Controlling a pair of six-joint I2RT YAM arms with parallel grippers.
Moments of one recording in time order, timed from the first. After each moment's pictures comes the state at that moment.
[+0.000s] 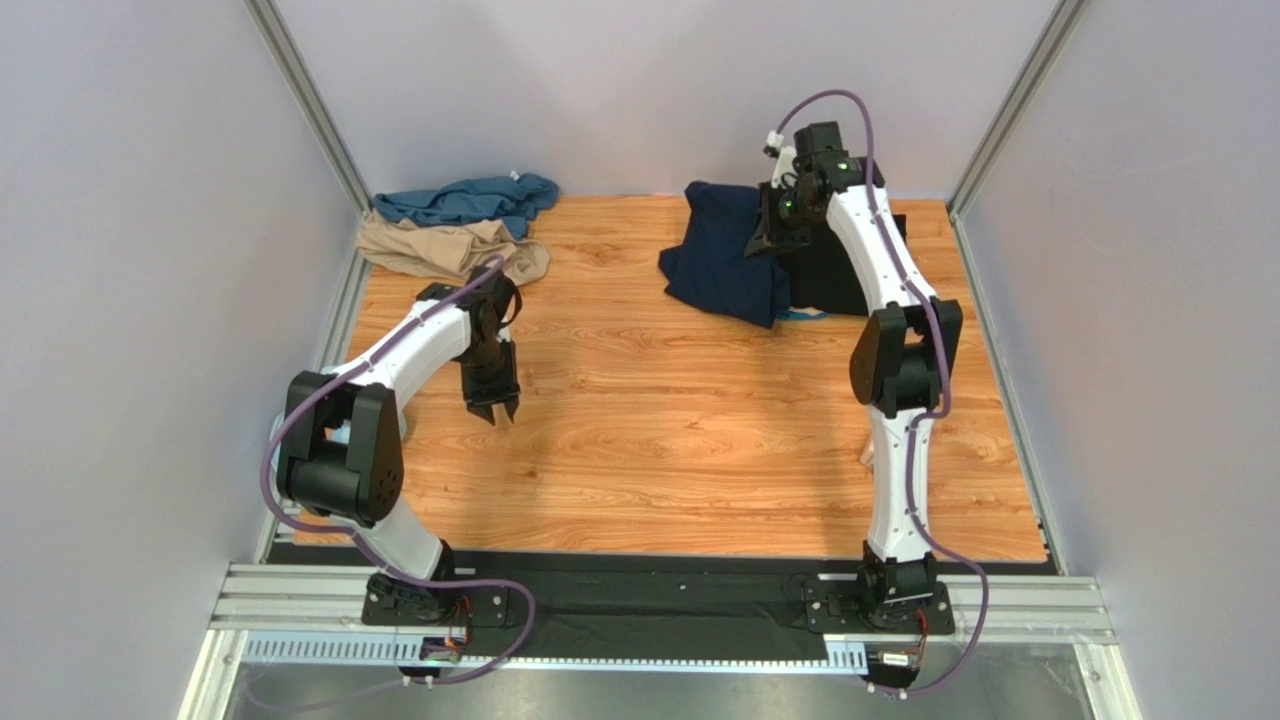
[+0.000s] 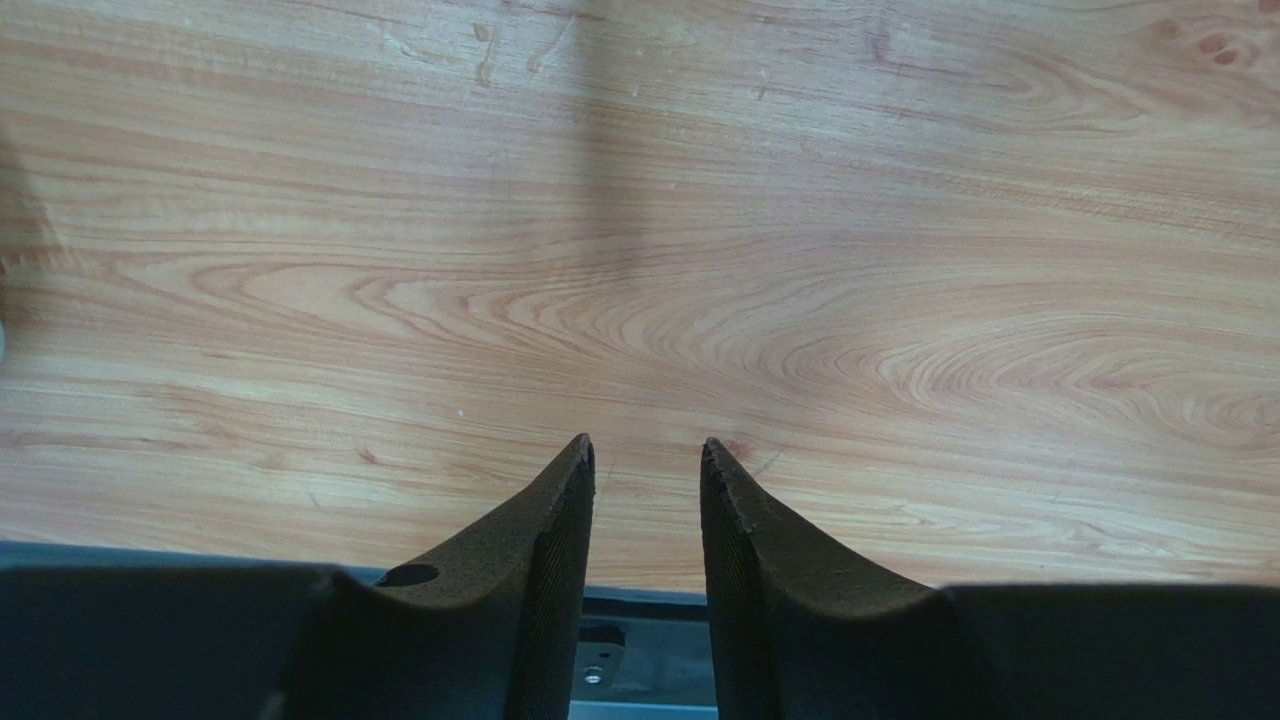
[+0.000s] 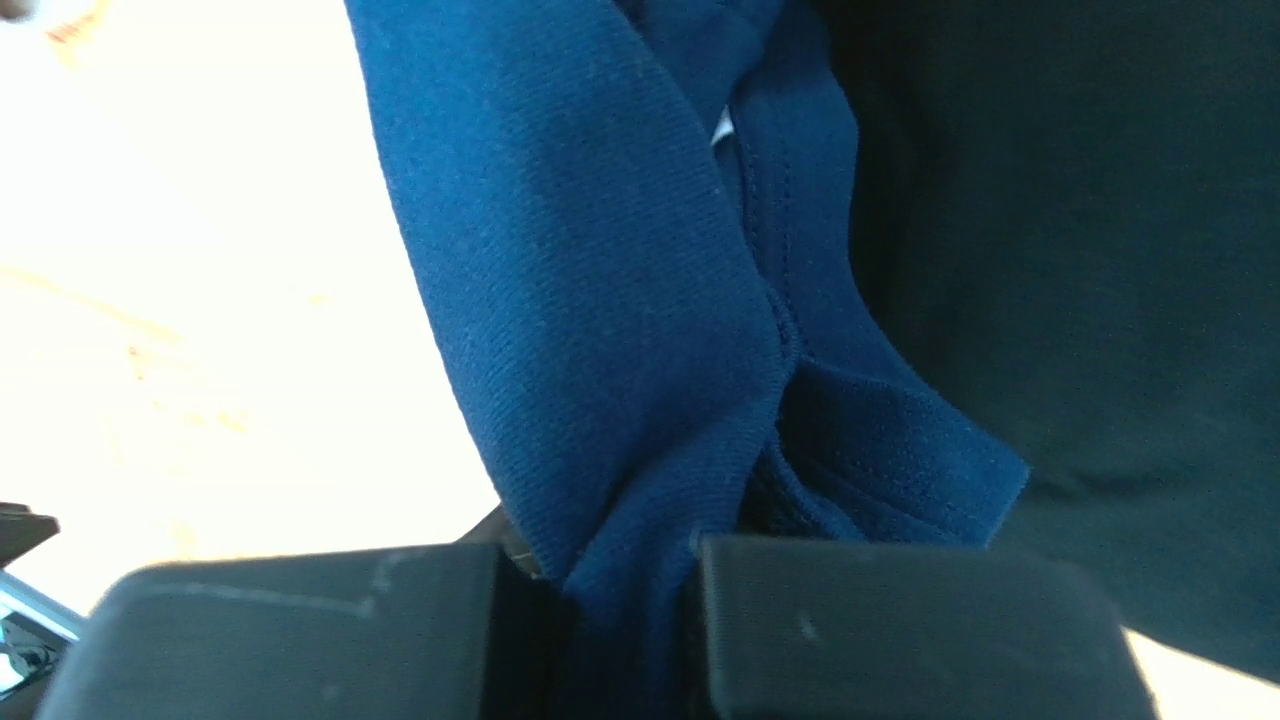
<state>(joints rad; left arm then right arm) -0.24 1.63 1.16 -0.99 -0.02 -0.41 0.16 2.32 2.34 -1.03 -0.33 0.11</state>
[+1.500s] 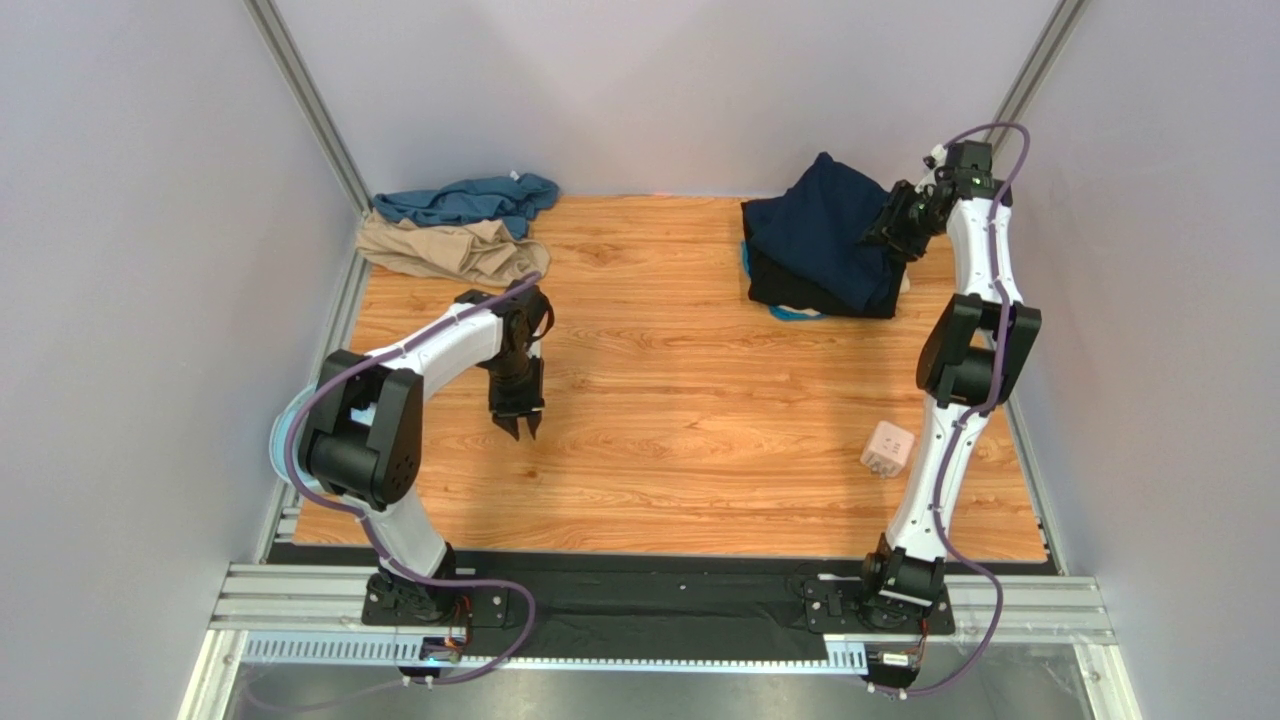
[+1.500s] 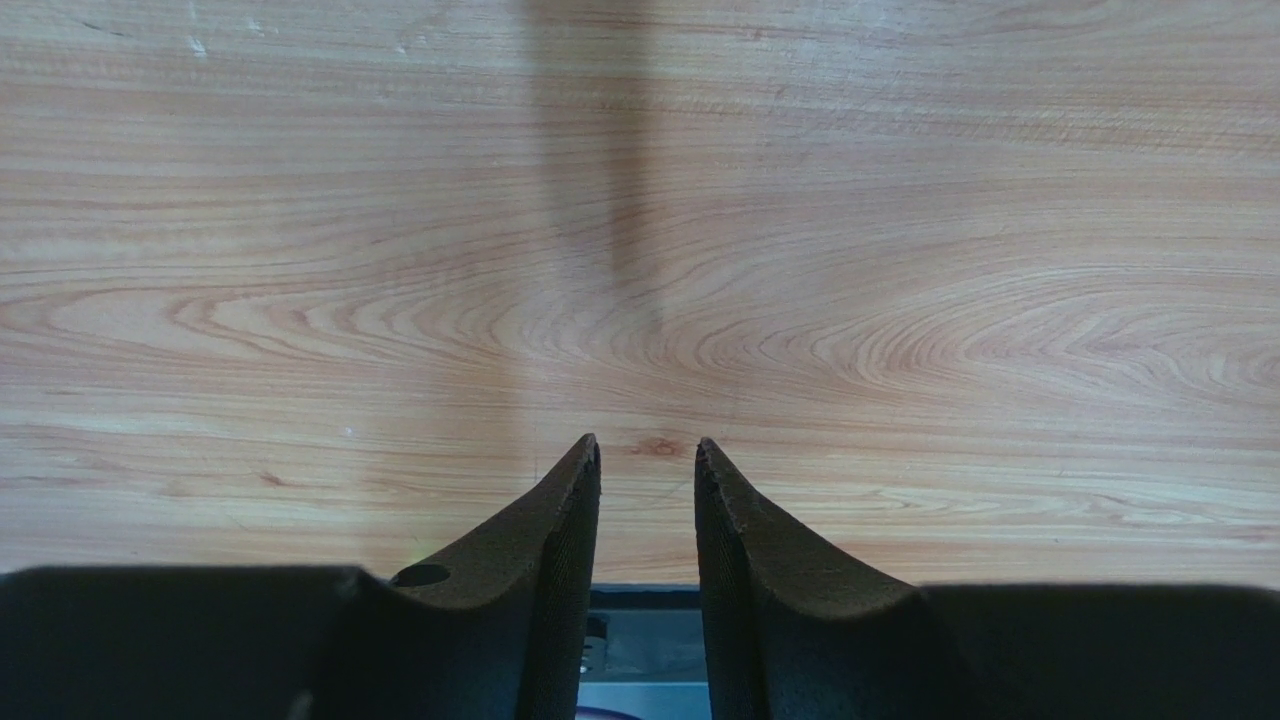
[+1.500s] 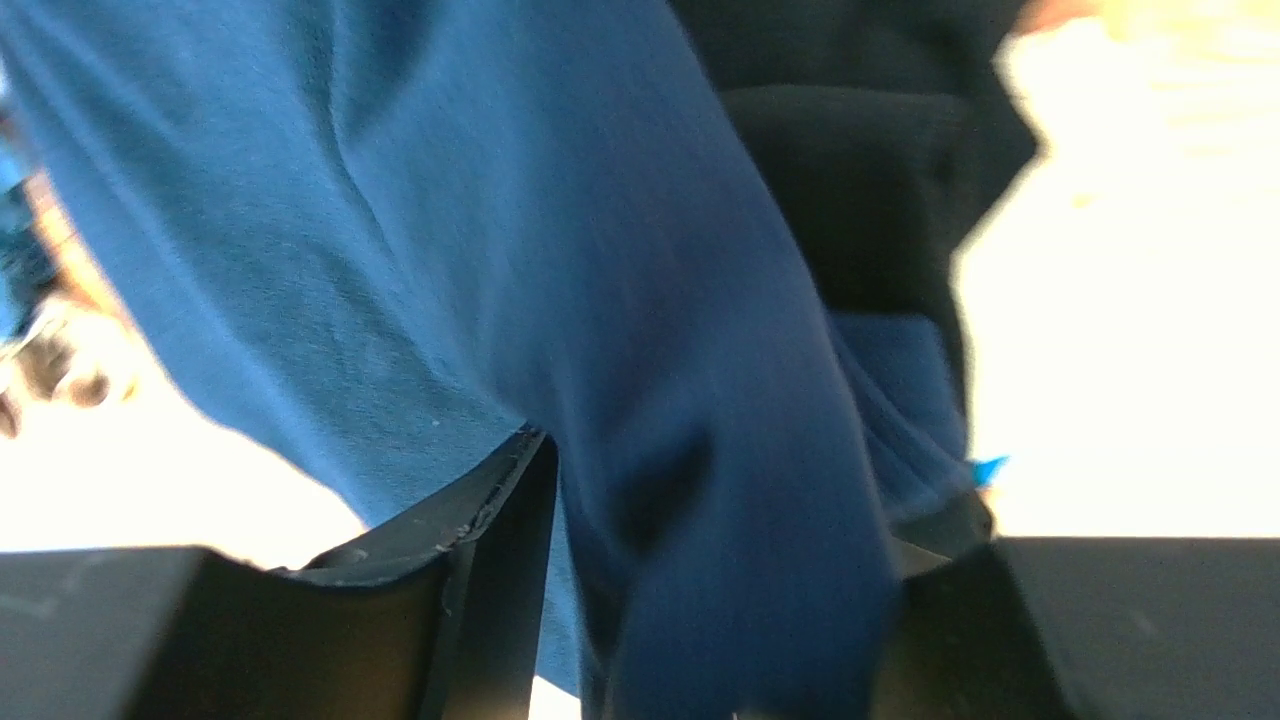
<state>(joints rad) -0.35 1.72 1.15 -0.98 0.03 -0.42 -0.25 2.40 2.33 -0.93 -0.46 0.29</state>
